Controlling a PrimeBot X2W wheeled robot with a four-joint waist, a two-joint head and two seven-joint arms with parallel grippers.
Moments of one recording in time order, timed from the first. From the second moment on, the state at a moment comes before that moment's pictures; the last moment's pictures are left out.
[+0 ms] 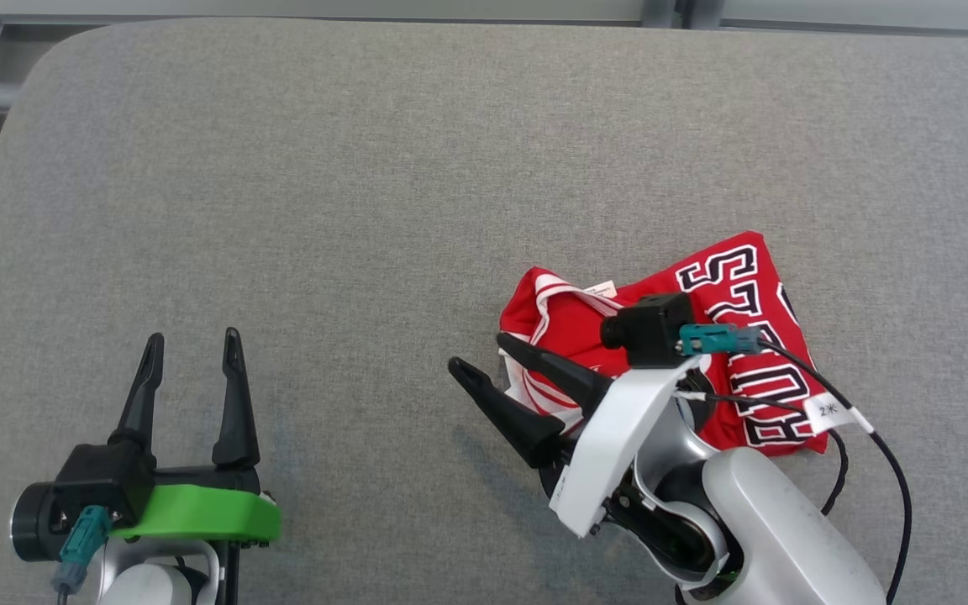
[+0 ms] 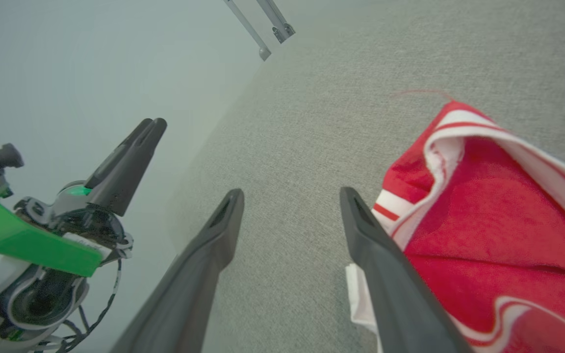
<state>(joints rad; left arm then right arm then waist) -0.09 0.27 -0.27 0.04 -0.42 0.18 -0.26 -0.33 -0.05 0.49 0.04 0.64 0.13 0.34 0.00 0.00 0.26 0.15</state>
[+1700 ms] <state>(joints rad) -0.10 0.17 -0.21 0.03 -0.35 0.12 -0.26 -0.38 -0.39 0.03 -0.12 1.25 0.13 0.90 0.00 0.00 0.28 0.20</state>
